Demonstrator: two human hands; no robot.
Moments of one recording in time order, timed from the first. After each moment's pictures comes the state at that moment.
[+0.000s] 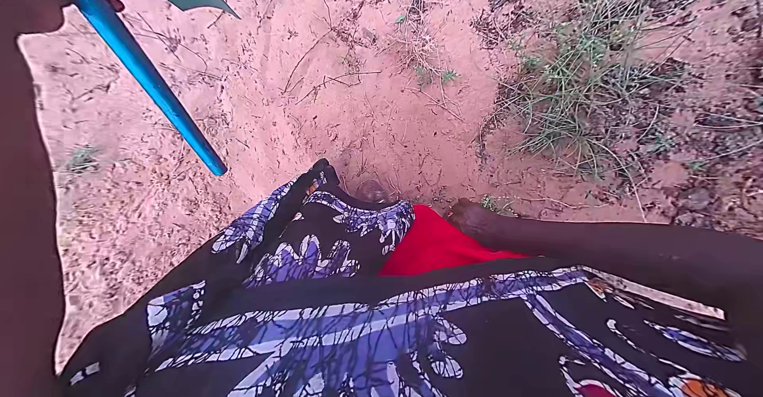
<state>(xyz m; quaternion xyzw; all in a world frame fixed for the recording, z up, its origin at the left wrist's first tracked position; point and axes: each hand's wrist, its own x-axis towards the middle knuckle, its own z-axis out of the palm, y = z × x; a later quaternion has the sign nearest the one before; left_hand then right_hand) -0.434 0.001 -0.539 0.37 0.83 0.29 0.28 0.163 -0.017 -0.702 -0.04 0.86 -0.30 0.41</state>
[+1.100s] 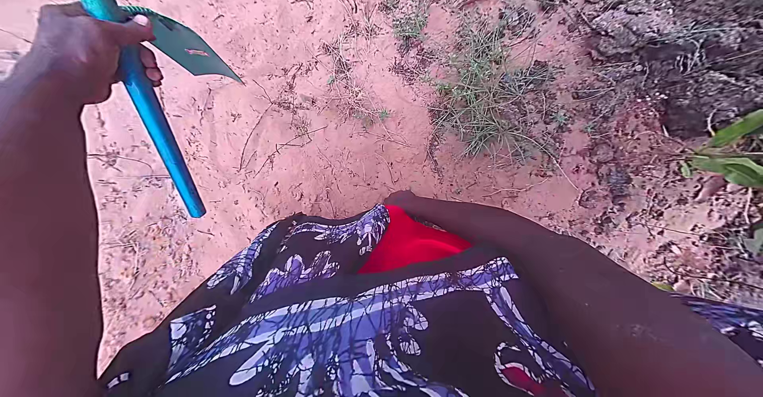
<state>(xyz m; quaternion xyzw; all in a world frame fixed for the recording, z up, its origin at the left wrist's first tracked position) -0.383 0.140 -0.581 0.36 0.82 0.26 0.36 0.055 0.010 -0.733 0.29 0.74 -0.43 0.43</state>
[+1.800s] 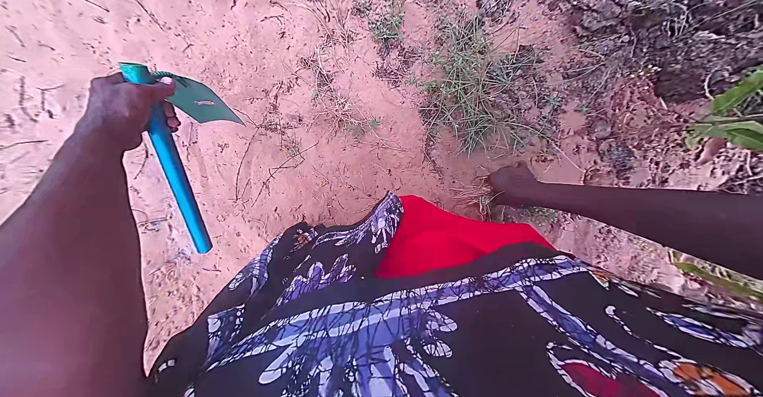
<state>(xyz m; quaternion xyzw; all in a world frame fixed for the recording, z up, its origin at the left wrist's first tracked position) -0.364 0.162 -0.628 0.35 0.84 0.21 0.37 0.240 0.060 -0.682 0.49 0.66 -0.30 0.49</state>
